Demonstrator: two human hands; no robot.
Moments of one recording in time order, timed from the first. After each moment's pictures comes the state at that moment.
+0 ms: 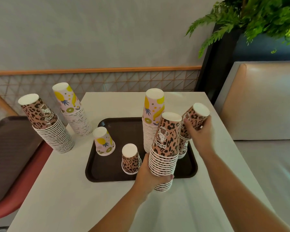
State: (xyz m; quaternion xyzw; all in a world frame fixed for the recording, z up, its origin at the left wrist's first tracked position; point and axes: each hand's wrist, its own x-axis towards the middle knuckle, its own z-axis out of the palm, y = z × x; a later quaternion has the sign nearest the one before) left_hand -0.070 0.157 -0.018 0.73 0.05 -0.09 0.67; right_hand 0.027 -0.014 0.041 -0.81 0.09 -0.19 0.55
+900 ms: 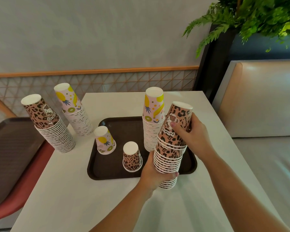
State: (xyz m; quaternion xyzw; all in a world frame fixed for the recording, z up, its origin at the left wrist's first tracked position) left_hand -0.075 0.148 -0.013 0.71 0.04 -0.11 0.69; right_hand -0.017 0.011 0.084 -0.84 -0.04 -0.09 0.54
